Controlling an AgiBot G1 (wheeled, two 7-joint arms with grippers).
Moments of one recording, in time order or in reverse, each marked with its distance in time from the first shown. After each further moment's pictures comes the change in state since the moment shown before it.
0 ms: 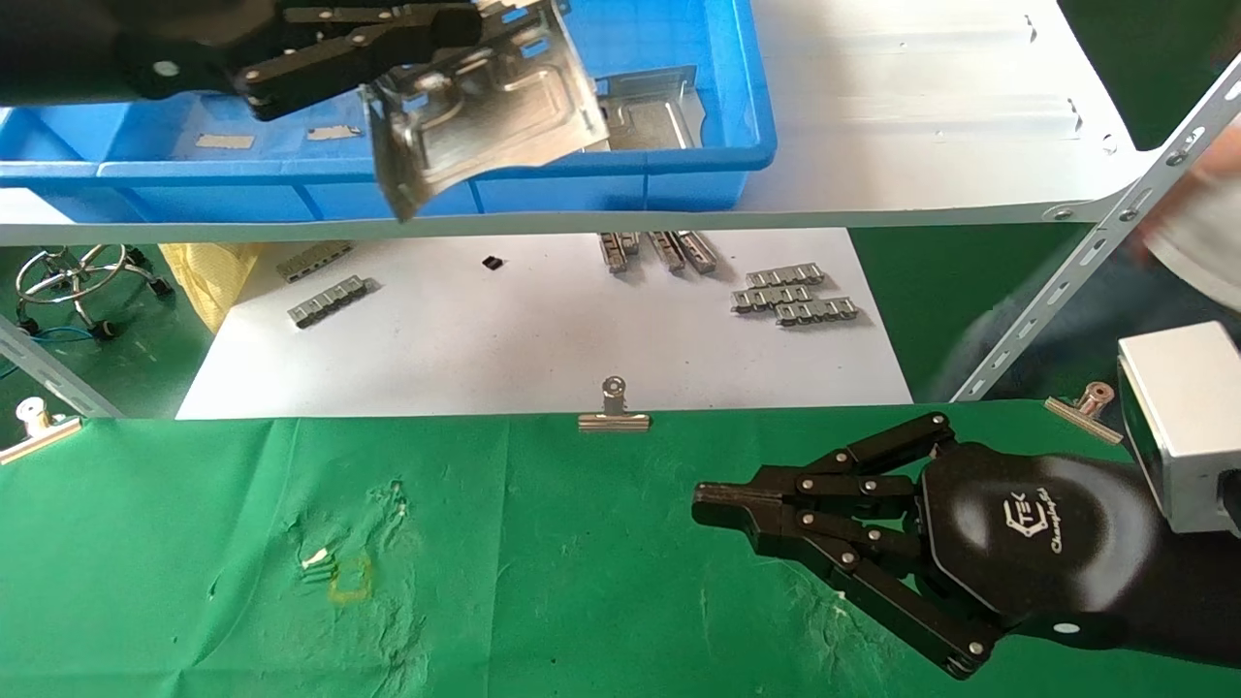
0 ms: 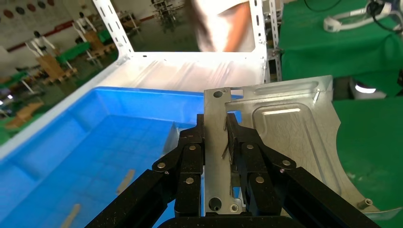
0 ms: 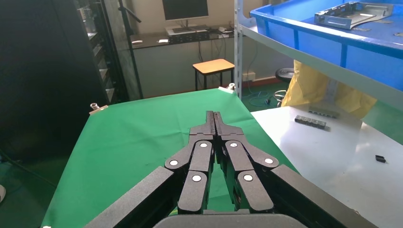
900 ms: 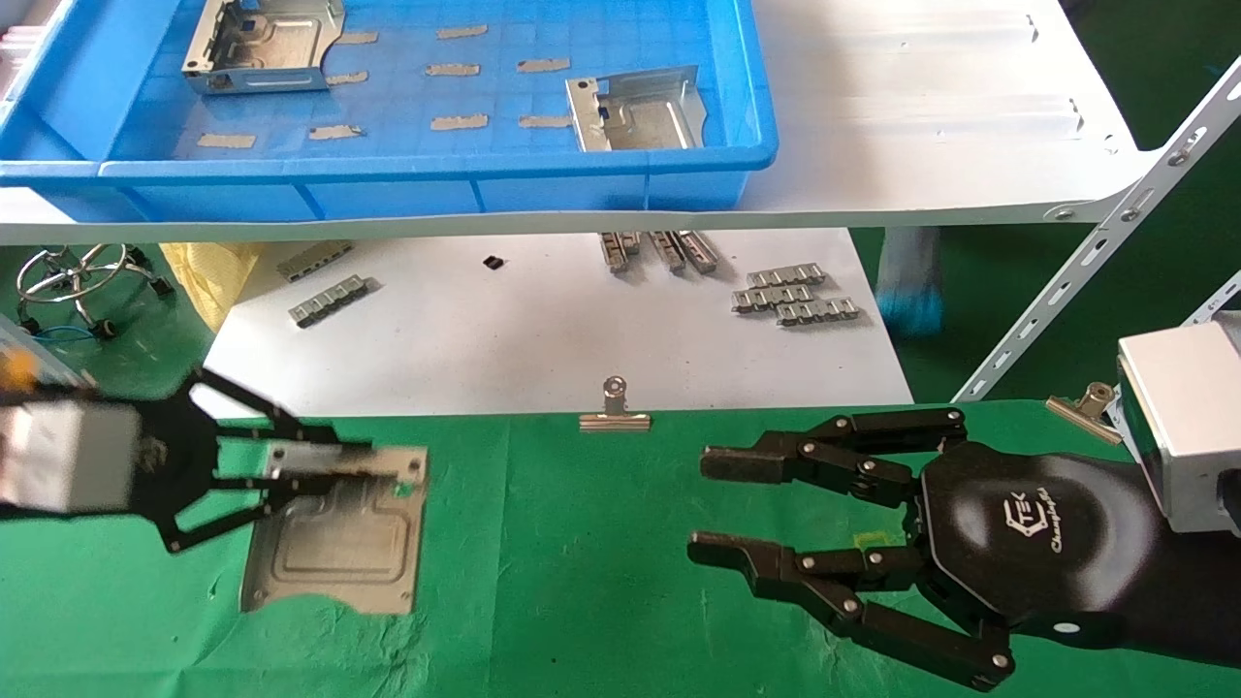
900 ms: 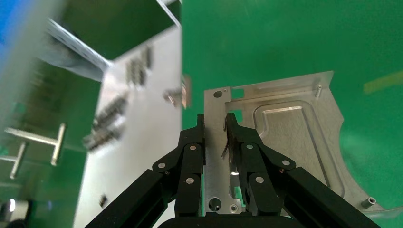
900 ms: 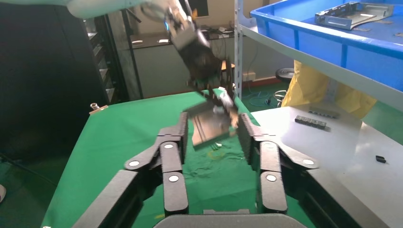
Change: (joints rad) left arm 0.386 -0.322 0.330 -0.400 -0.184 -0.039 0.427; right arm 0.000 0.000 0.000 0.000 0.000 0.000 0.000
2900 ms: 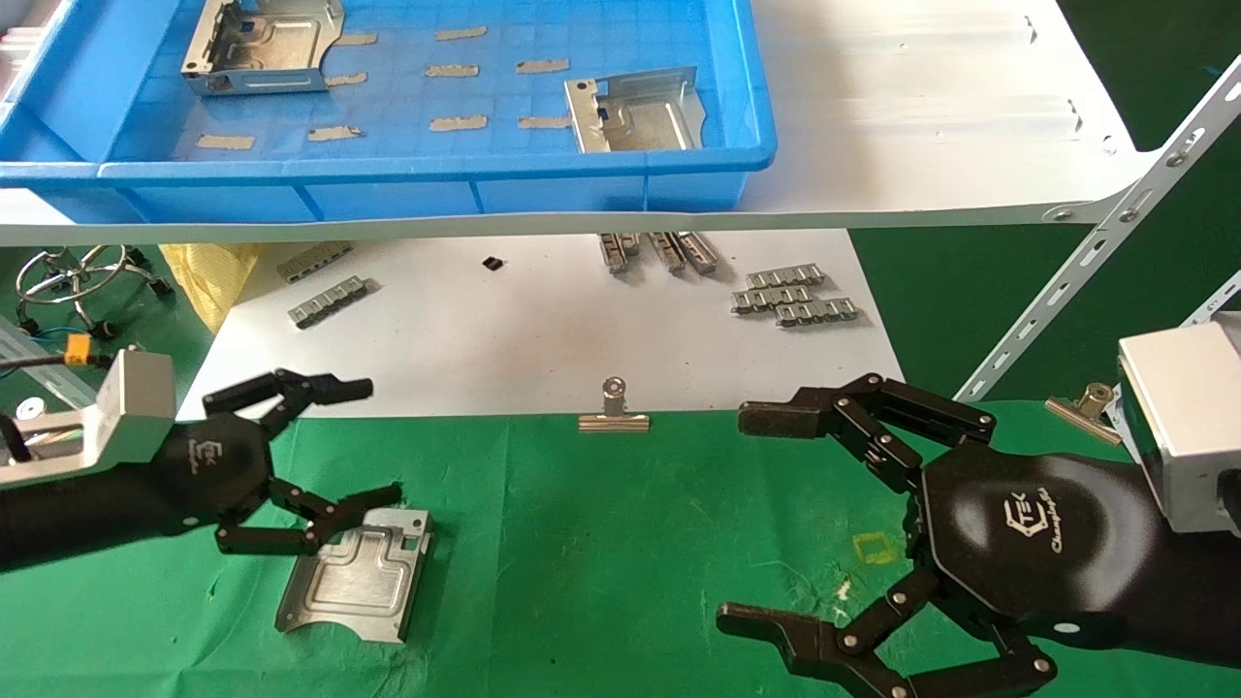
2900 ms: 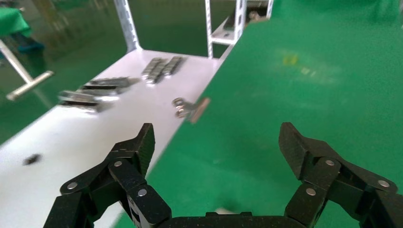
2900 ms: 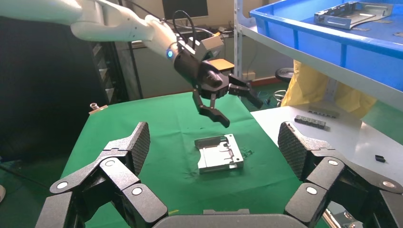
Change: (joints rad) left arm 0.193 0.111 -0.033 0.323 -0.248 0.040 -0.093; right arm 0.000 0.000 0.000 0.000 0.000 0.000 0.000
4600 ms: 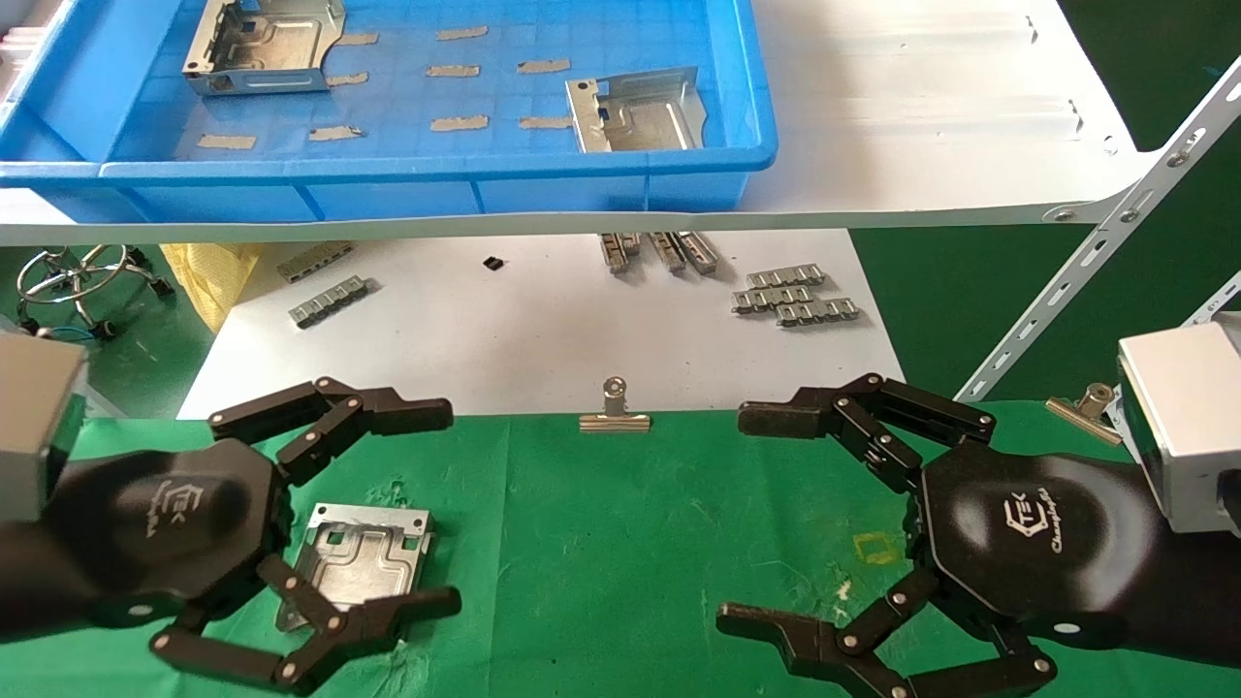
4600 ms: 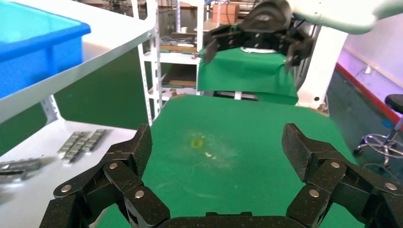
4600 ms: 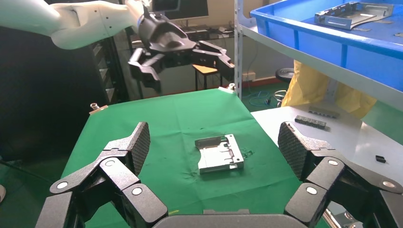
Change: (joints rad) left arm 0.341 -0.129 -0.467 -0.827 -0.003 -0.091 -0.616; right arm 0.000 0.000 0.000 0.000 0.000 0.000 0.000
